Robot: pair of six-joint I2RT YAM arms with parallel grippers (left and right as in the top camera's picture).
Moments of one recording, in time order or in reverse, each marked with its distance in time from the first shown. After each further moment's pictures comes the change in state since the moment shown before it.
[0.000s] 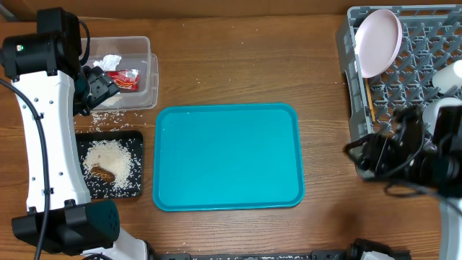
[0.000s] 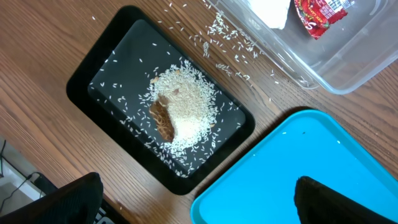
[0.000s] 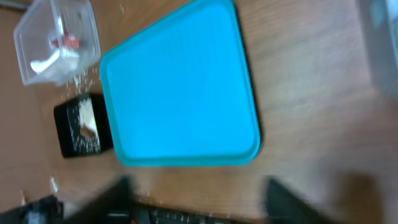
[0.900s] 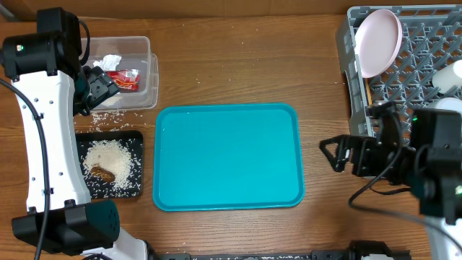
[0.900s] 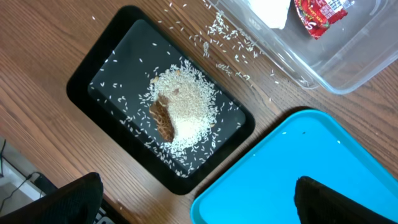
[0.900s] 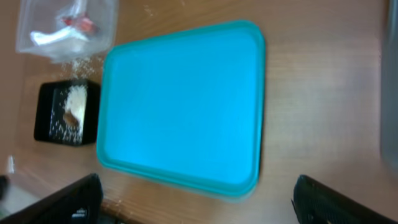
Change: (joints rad) left arm 0.000 0.000 0.000 0.000 0.000 0.000; right arm 0.208 -0.080 -0.103 0.306 0.057 -0.032
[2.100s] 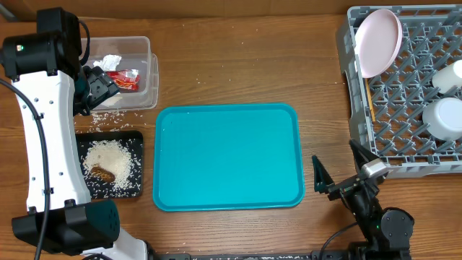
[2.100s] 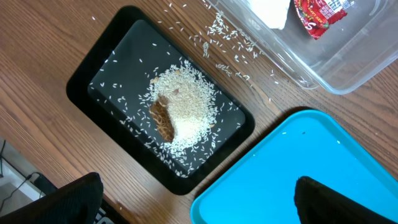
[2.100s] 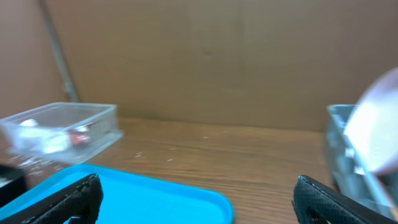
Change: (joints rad) left arm 0.000 0.000 0.000 0.000 0.000 0.000; right arm 0.076 -0.957 -1.163 1.278 0.179 0.032
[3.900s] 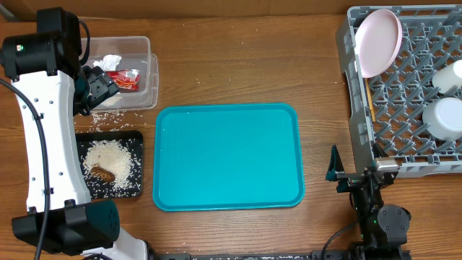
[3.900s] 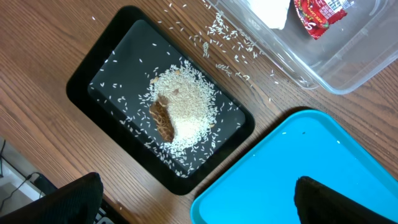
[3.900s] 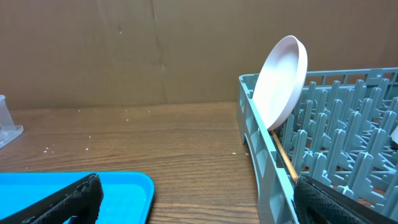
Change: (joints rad) left arm 0.000 0.000 0.000 0.000 0.000 0.000; right arm 0.000 -0.002 0.000 -0.121 0.319 -0.054
